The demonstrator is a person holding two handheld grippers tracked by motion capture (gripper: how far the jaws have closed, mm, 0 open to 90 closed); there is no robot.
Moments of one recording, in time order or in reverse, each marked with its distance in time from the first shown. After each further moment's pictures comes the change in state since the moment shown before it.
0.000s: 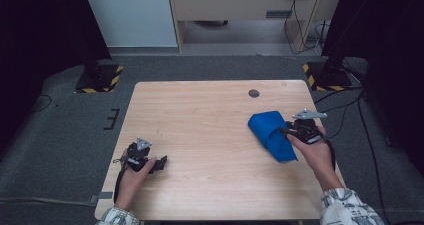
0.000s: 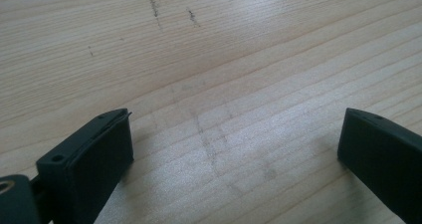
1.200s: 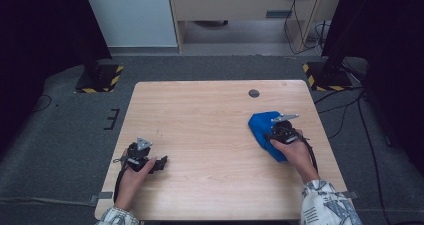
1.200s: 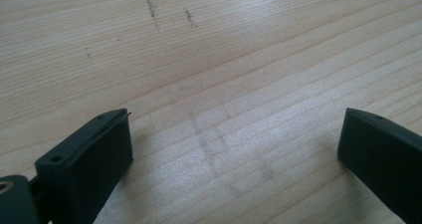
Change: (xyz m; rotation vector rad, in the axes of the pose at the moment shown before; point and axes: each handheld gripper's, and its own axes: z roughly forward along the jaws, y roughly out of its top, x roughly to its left) left arm 0.000 0.000 0.000 0.001 -0.007 0.006; right arm 0.017 -0.019 0.077 0.155 0.052 -0.015
